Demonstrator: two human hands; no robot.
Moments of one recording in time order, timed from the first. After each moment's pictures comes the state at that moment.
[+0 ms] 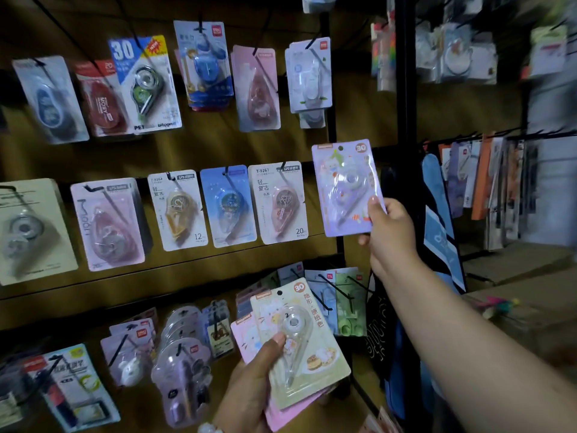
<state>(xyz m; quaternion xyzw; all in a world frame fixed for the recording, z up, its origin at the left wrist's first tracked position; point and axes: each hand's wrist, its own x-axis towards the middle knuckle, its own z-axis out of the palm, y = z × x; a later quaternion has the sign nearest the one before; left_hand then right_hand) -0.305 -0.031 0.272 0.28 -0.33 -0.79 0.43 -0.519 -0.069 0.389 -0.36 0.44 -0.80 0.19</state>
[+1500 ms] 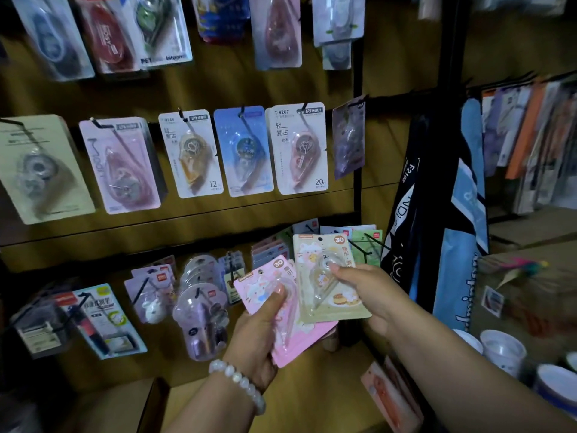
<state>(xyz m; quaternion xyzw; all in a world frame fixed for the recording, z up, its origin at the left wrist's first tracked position) -0.293 -0.047 0.244 0.32 -0.29 -0.75 0.49 -0.467 -0.044 0.272 -0.38 0.54 -0.58 0.48</state>
